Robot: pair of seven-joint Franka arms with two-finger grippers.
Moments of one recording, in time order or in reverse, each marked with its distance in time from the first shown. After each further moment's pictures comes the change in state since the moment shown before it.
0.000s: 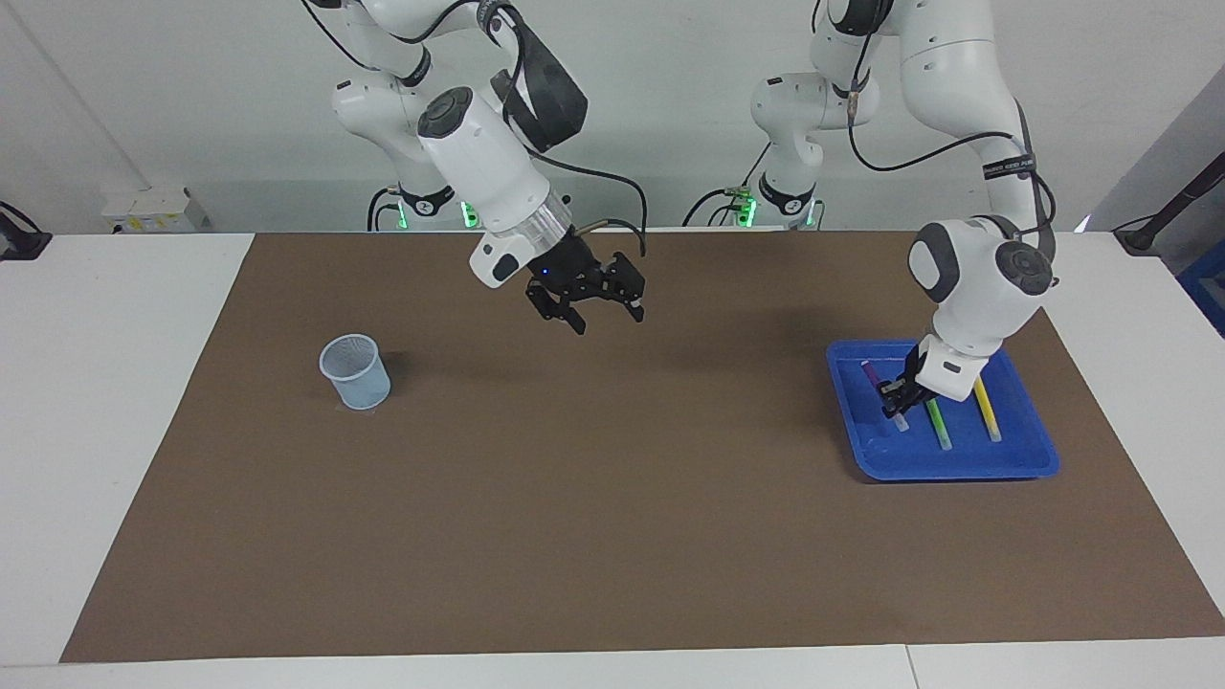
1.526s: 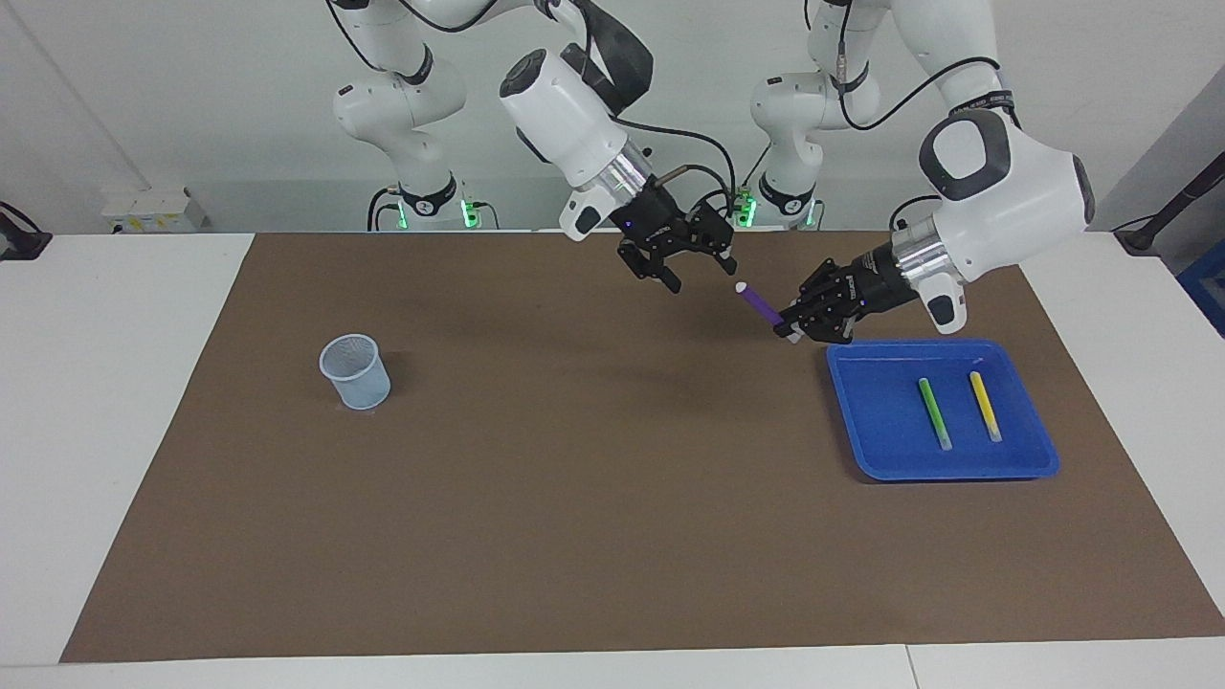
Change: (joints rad) left arm -0.004 -0.148 -0.112 0.049 -0.646 -0.308 -1.051; right arm 0.226 0.009 0.006 0.005 0.135 0.297 0.173
